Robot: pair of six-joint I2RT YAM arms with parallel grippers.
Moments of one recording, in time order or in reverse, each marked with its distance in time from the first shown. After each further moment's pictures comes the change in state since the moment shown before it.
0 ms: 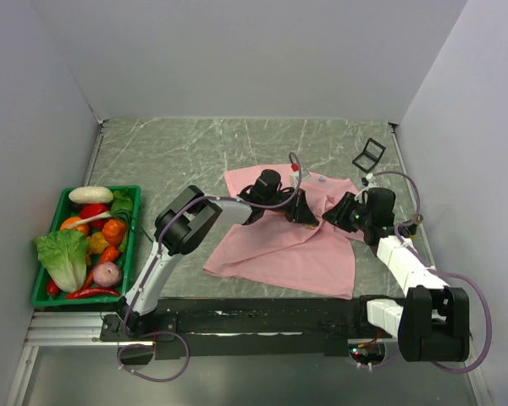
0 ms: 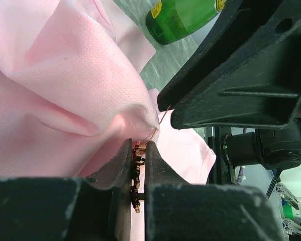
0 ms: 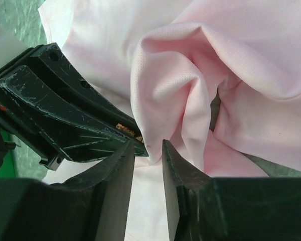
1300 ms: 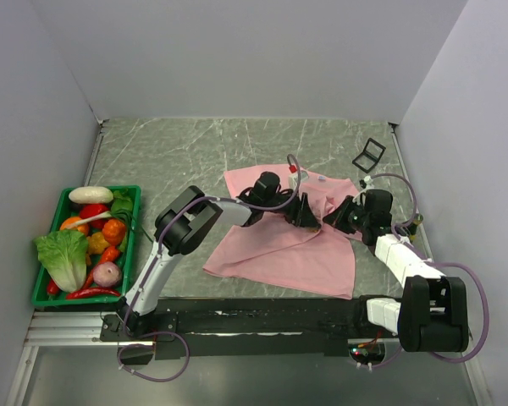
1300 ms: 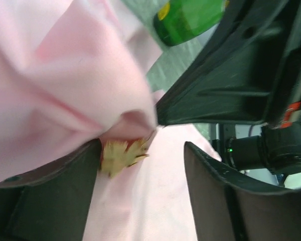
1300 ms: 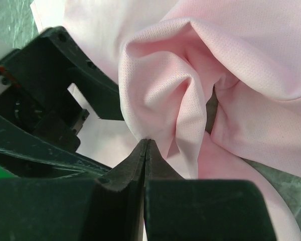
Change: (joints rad) left arm -0.002 0.001 -0.014 0.017 -0.029 -0.003; right arm -0.002 0.059 -0.026 0.066 -0.012 0.010
